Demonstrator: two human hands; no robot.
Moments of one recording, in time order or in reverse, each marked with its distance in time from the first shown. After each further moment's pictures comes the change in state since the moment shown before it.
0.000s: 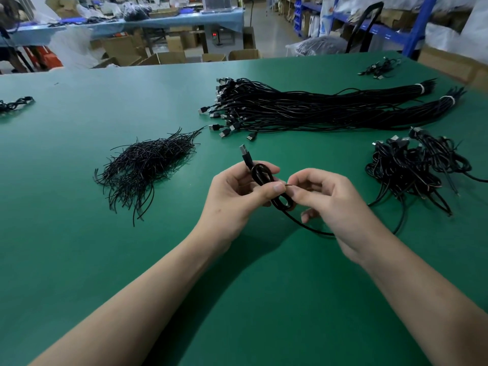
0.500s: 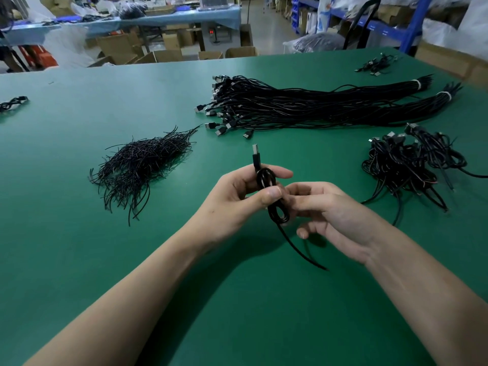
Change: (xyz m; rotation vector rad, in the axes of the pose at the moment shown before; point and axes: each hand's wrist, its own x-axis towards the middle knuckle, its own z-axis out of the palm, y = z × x) left_hand -0.002 0.007 -0.007 0.041 -0.307 -0.009; right_hand 0.000 0.002 -0.010 0.244 -0.253 0.282
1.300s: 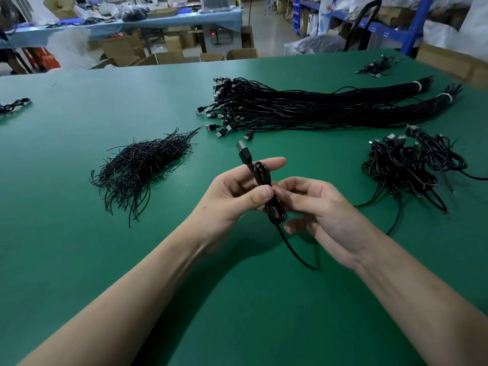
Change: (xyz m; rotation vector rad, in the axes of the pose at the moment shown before) left_hand 0.001 -0.002 -0.002 -0.182 -0.004 -0.007; right_hand -0.001 0.003 0.015 0.099 0.023 -0.152
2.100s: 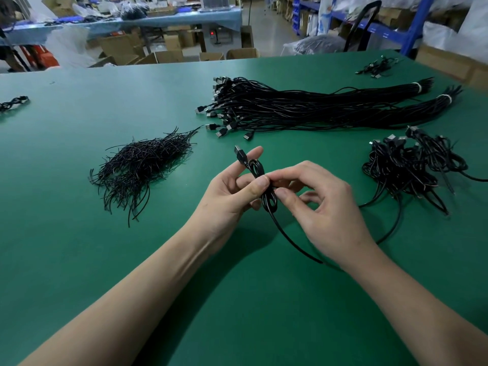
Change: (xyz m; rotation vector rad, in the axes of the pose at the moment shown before) left_hand 0.005 -0.012 -0.004 -0.095 0.191 -0.071; right_hand 0.001 0.003 0.004 -0.779 0.209 -0.605
